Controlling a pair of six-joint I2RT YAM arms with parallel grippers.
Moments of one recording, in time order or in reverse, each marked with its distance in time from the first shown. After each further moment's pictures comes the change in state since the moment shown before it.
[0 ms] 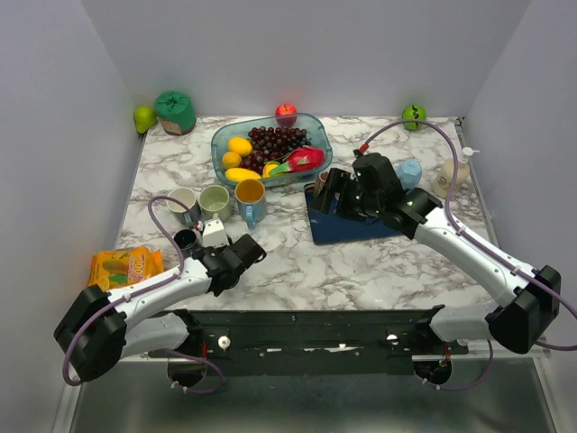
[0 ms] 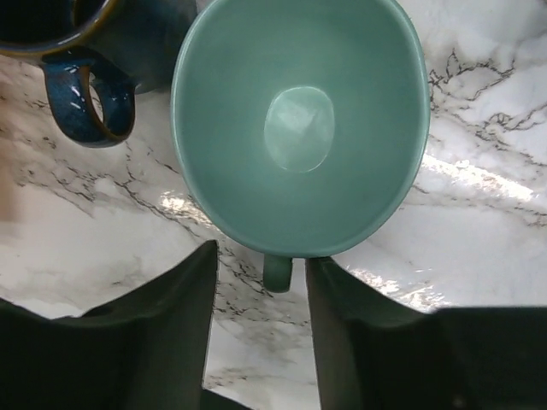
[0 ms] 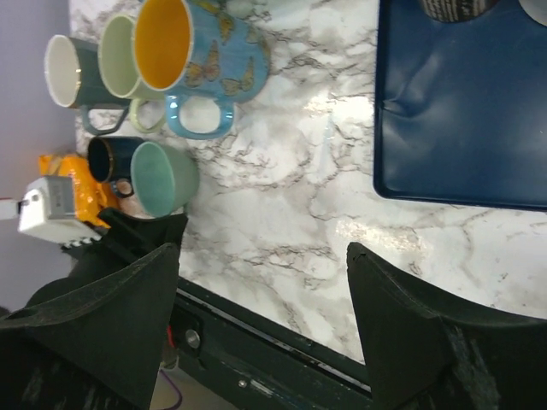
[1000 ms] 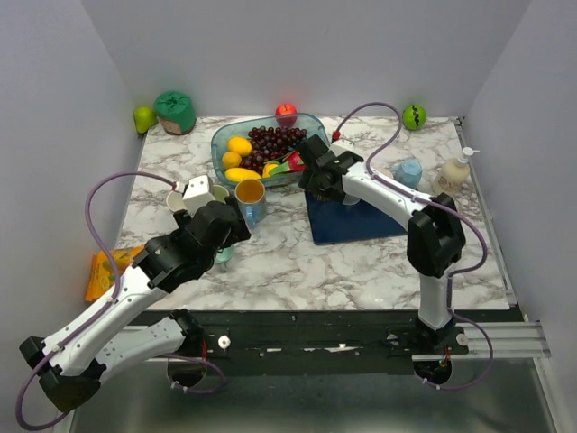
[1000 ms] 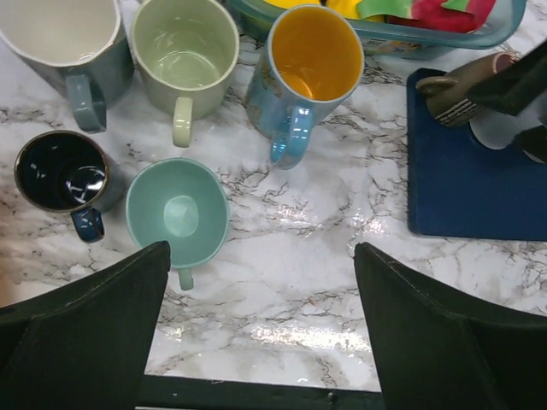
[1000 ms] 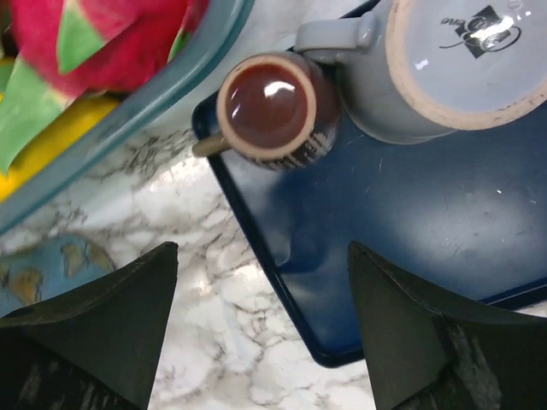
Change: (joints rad) left arm 0.013 -0.278 0.415 -0.119 0.060 0.288; right arm -0.001 0.650 0.462 -0.201 0.463 0.153
